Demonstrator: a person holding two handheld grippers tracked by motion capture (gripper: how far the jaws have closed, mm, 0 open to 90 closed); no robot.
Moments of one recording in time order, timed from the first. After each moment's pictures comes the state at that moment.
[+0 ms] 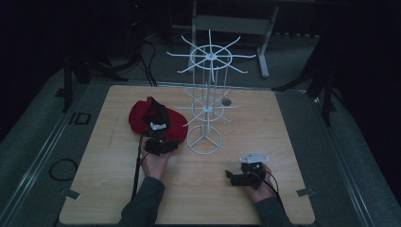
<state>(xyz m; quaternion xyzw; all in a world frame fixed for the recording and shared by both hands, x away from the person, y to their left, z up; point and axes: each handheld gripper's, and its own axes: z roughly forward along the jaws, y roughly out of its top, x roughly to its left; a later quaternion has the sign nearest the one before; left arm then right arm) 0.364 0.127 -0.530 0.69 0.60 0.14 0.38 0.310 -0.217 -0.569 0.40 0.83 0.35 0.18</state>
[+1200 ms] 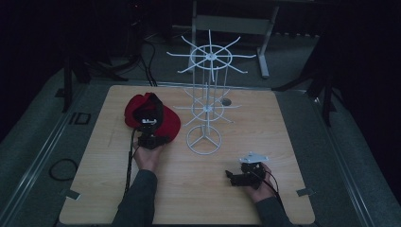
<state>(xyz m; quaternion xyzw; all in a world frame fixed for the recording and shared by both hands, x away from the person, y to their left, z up) 0.396 0.162 -0.554 0.67 0.64 0.10 0.37 0.310 -0.217 -0.569 0.40 0.83 0.35 0.18</state>
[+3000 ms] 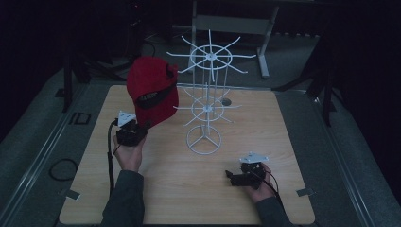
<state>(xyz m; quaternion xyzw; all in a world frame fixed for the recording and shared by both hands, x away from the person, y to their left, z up) 0.352 0.200 -0.481 0.64 0.54 0.25 0.48 0.310 -0.217 -0.569 0.40 0.83 0.35 0.18</state>
